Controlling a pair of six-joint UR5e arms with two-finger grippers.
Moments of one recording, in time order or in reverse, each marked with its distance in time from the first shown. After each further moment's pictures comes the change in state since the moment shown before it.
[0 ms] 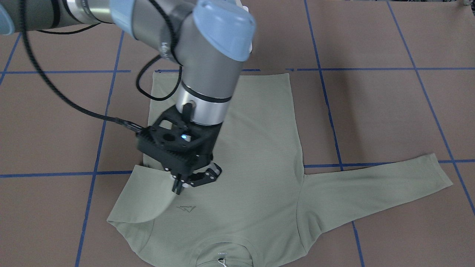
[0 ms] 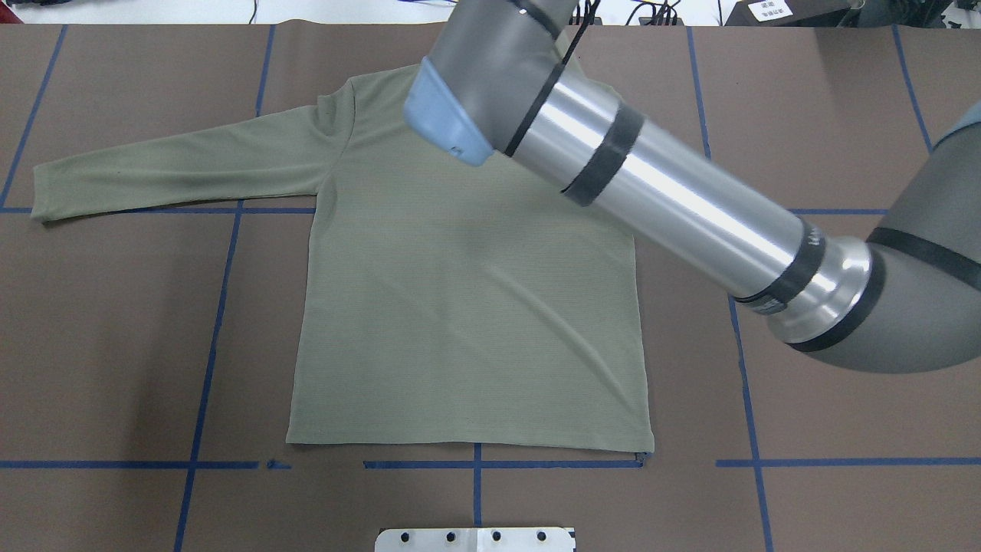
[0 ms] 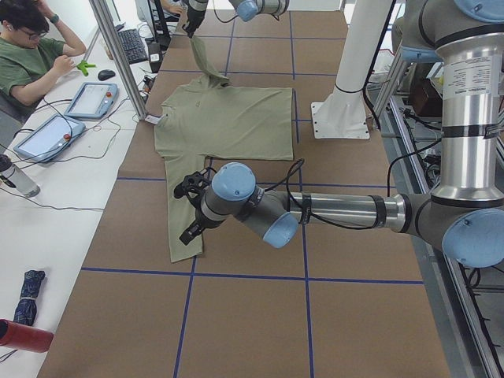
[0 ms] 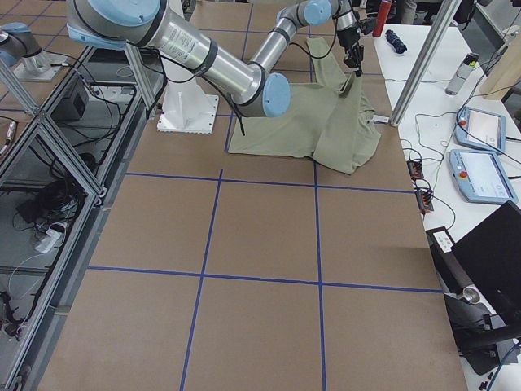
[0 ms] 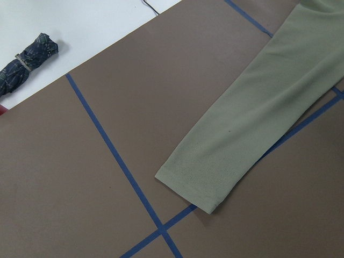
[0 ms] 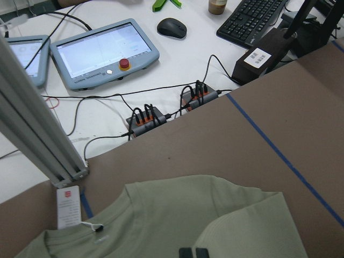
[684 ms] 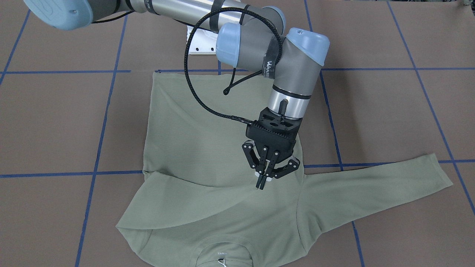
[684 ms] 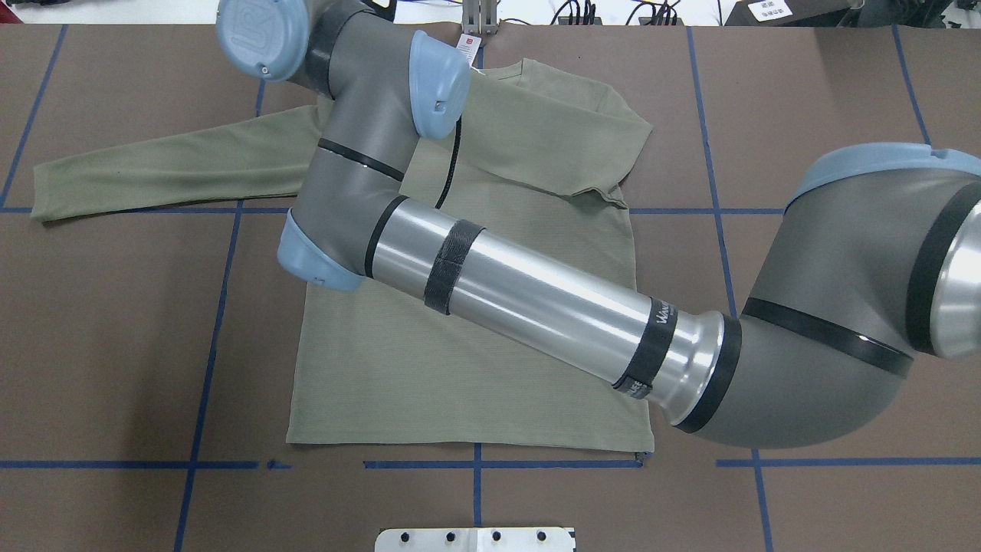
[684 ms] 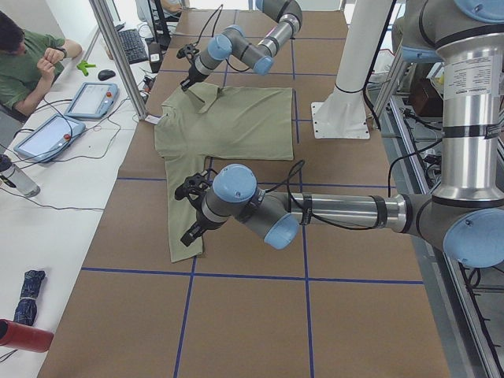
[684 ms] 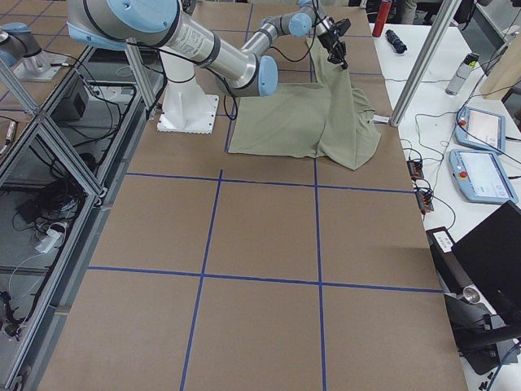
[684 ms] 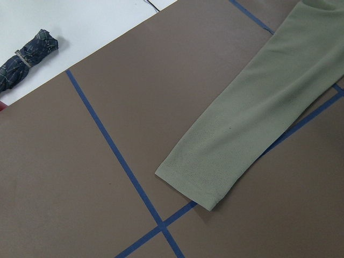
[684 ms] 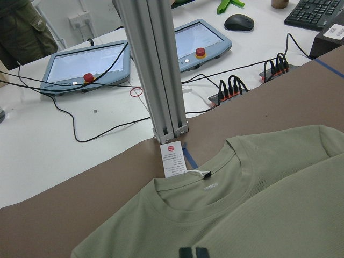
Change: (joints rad) left arm 0.000 0.003 0.002 0.000 0.000 0.000; right arm -0.192 0.151 -0.303 0.283 -0.221 0.159
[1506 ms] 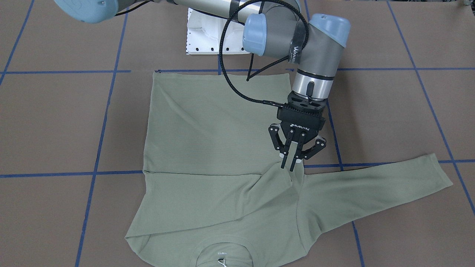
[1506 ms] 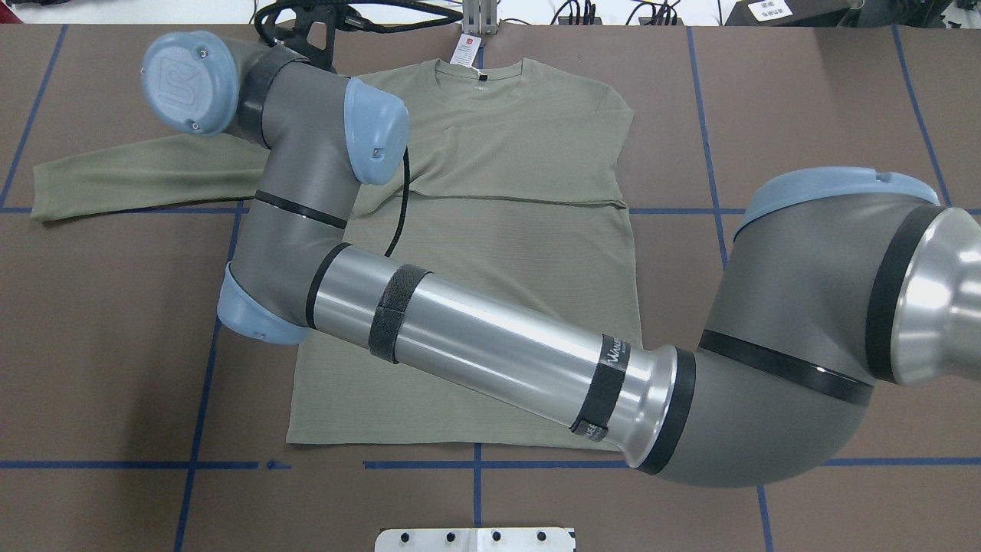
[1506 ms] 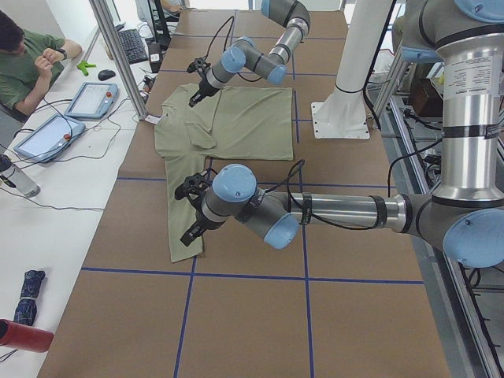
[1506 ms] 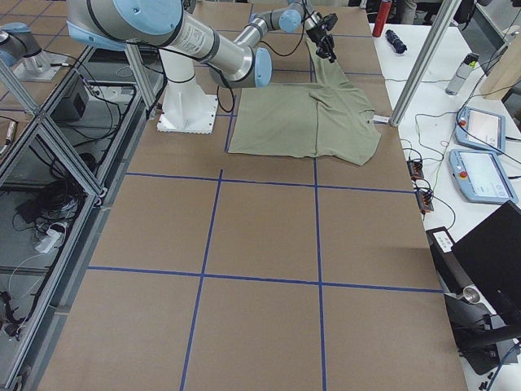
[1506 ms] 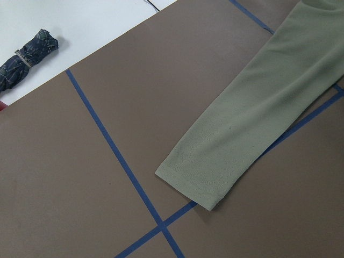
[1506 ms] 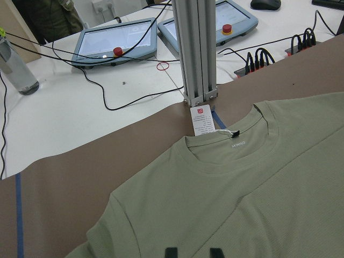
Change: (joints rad) left arm 0.000 -0.001 0.000 0.000 0.000 0.000; right arm -0.067 0.059 -0.064 0.032 -0.020 -0.019
